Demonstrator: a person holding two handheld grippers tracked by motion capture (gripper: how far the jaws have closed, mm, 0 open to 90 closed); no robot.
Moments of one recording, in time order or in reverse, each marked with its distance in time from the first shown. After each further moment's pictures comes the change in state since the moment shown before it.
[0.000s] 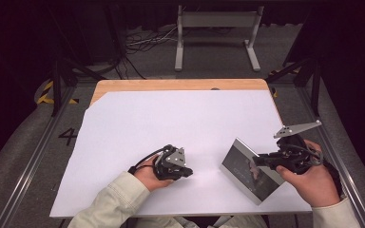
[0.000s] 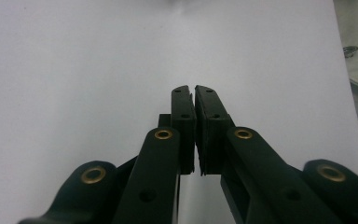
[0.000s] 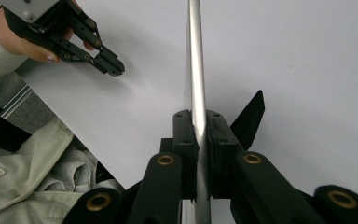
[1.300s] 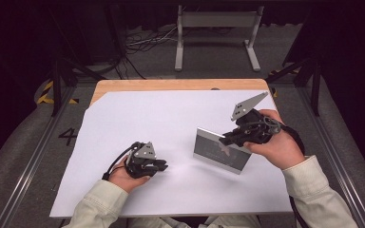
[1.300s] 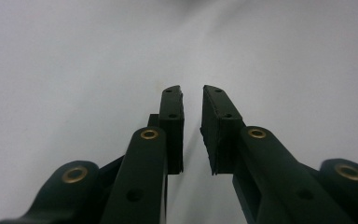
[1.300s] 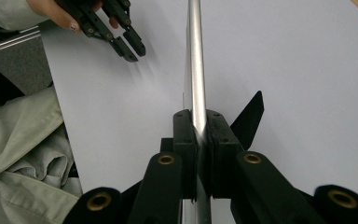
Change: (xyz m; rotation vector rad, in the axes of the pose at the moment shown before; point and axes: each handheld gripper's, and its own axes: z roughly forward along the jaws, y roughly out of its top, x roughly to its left) left arm 0.011 -0.057 -0.047 -0.060 0.146 -0.211; right arm 0.020 0.093 0.047 0.051 0.145 -0.464
